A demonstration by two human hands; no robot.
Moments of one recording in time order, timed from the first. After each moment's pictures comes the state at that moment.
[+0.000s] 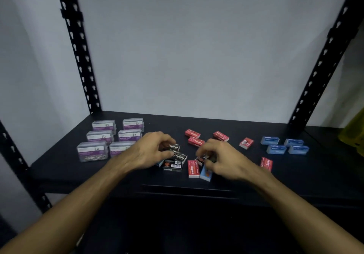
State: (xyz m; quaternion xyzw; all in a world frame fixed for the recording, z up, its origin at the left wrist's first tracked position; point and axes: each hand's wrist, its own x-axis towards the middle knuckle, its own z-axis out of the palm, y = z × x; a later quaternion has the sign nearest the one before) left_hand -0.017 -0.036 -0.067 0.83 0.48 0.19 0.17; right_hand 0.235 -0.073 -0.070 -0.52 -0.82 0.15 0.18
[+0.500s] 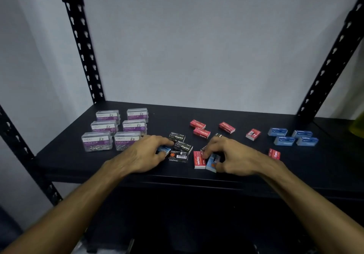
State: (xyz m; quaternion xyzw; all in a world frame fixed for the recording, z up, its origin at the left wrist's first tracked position) left_hand -0.038 -0.049 -0.090 0.84 0.49 0.15 0.14; right_hand 0.238 -0.076 -0.067 -0.51 -0.83 0.20 0.06
